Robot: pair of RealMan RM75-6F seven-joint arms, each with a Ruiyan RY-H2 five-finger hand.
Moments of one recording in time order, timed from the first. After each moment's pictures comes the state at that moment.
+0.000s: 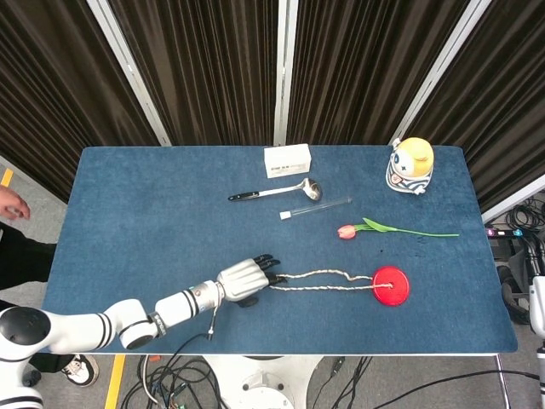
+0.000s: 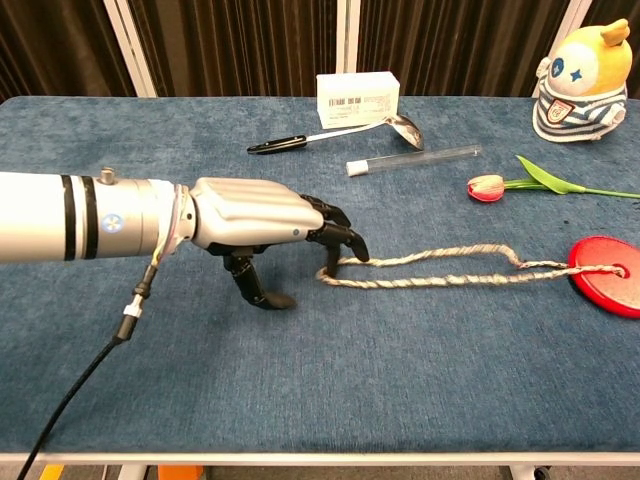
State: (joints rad) left arm -0.99 -1.62 -0.03 -1.36 1.59 0.69 -0.04; right arm 0.05 -1.08 0.13 -1.56 -1.38 1.50 -0.01
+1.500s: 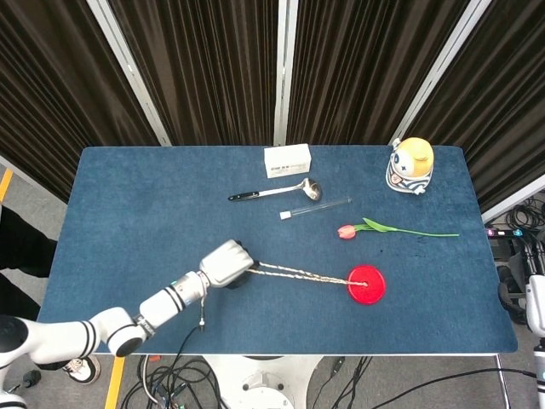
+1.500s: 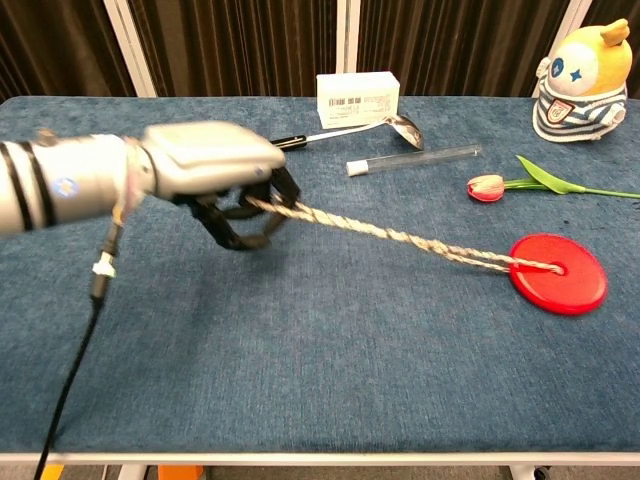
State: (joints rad) left arm -0.89 -1.54 -0.06 -1.45 1.44 0.86 0.18; right arm 0.05 -1.09 0.13 -1.56 -1.38 1.49 -0.02
